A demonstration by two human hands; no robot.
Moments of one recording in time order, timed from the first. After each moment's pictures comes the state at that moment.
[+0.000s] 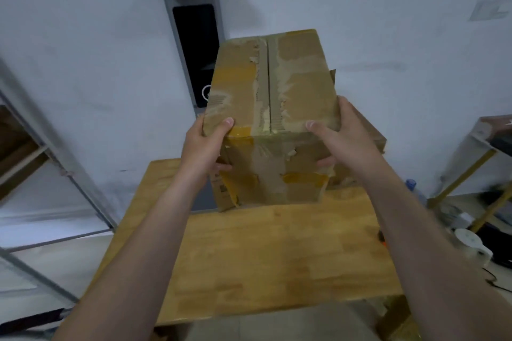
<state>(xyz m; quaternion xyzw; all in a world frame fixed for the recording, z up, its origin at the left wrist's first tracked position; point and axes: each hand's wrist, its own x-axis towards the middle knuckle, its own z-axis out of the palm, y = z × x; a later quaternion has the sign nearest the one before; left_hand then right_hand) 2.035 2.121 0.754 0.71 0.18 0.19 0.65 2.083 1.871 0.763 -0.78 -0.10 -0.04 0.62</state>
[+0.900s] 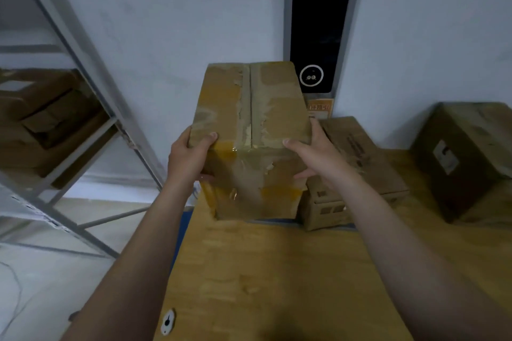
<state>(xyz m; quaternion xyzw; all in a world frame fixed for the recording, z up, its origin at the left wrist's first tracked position) 2.117 2.501 0.685 0.70 0.35 0.22 0.58 2.235 2.280 0.678 -0.76 -0.13 0.20 0.60</state>
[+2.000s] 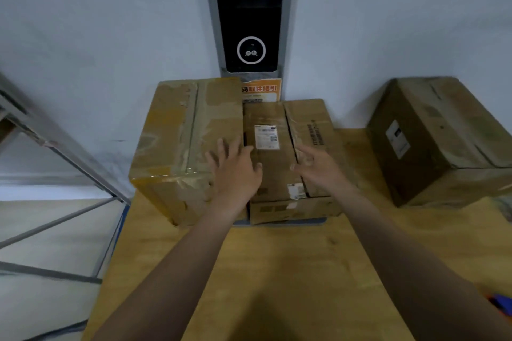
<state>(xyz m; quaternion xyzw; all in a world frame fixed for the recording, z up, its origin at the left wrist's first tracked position) 2.314 2.340 0.552 0.97 0.17 0.03 0.15 2.397 2.151 0.548 -0.88 -0.12 0.18 0.42</state>
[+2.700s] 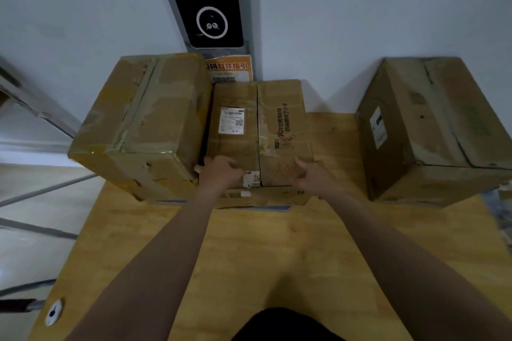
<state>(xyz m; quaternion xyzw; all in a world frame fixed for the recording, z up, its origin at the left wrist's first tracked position) 2.363 2.253 0.479 0.87 0.36 -0.14 0.30 2.452 2.015 0.474 -0.91 -0.15 0.31 0.25</state>
